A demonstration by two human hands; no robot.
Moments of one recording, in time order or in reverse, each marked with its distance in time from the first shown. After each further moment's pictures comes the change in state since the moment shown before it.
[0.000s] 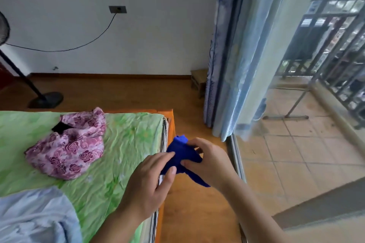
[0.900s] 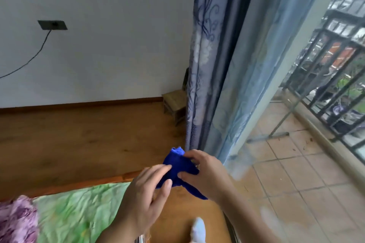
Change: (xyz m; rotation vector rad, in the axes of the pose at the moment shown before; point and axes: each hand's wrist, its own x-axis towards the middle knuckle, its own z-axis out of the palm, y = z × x) left_hand 0.433 -0.141 0.050 -0.111 -0.141 0.130; right_hand 0.398 0.105 -0.072 -0.007 0.062 0.220
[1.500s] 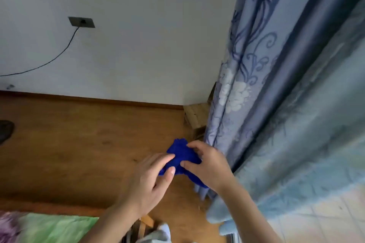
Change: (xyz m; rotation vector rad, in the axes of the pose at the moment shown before) left_hand 0.254 -0.071 0.008 -0.004 0.089 -0.204; right_hand 0.296 0.039 -0.051 0.077 -0.090 -0.139
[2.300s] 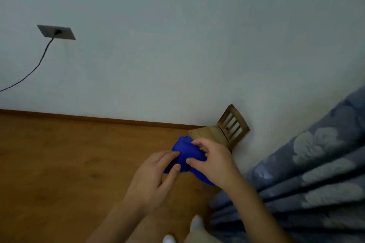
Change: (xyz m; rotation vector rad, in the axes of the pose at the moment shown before) left_hand 0.345 -0.138 -0.075 0.020 -0.062 0.036; right_hand 0.368 -0.036 -0.021 0.045 -0.032 0.067
